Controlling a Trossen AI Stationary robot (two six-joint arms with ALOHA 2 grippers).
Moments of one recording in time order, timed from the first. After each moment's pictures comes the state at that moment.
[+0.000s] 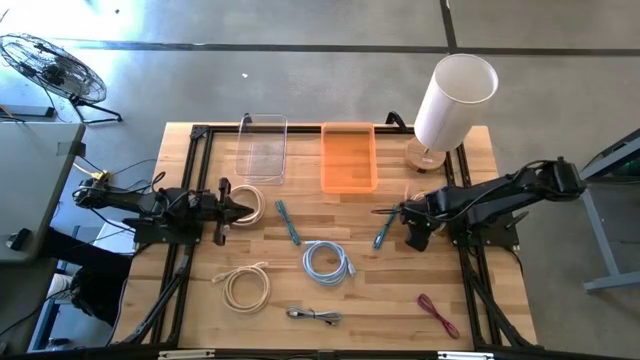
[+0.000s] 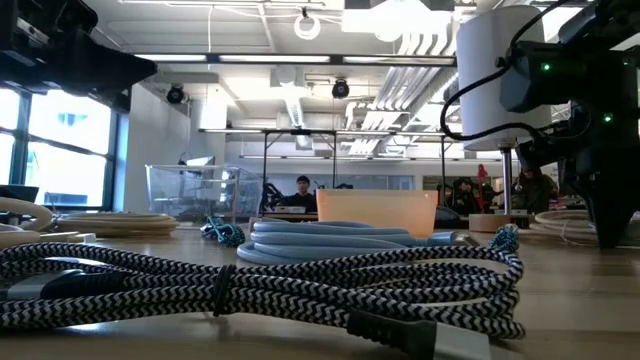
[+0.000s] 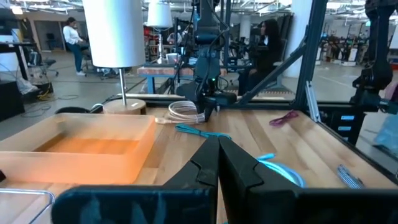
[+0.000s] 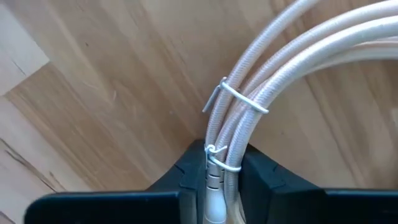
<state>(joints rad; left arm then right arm) -0.21 0.08 0.03 0.13 -0.24 -0.02 0.01 1.25 0.45 -0.74 0.04 0.60</state>
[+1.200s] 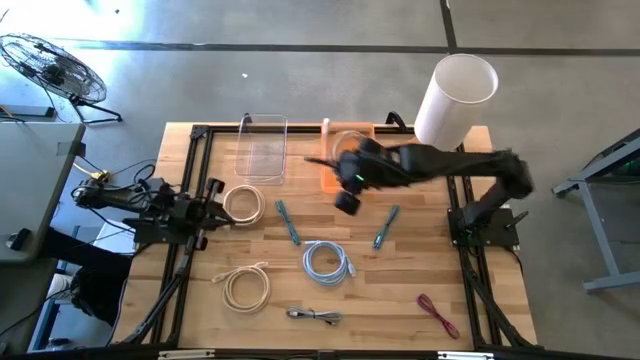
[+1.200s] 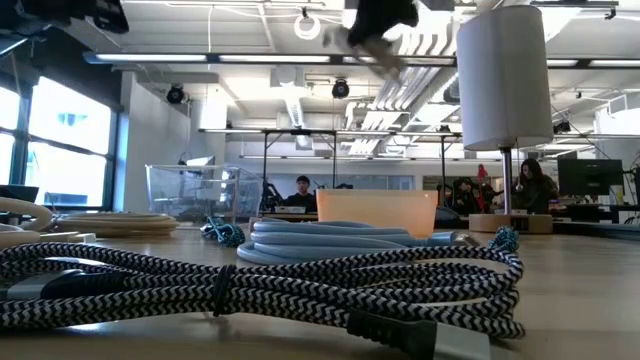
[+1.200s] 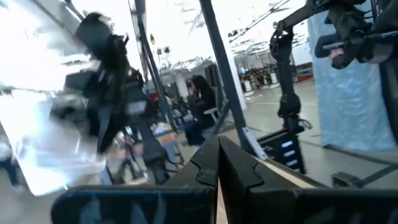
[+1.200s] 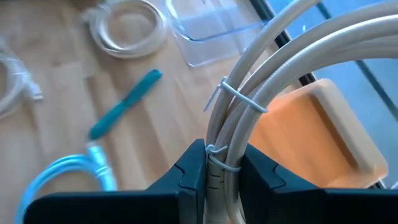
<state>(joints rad) -0.21 0.08 0.17 0.22 0.12 0.29 -0.05 1.69 1.73 -0.97 0.32 0.25</state>
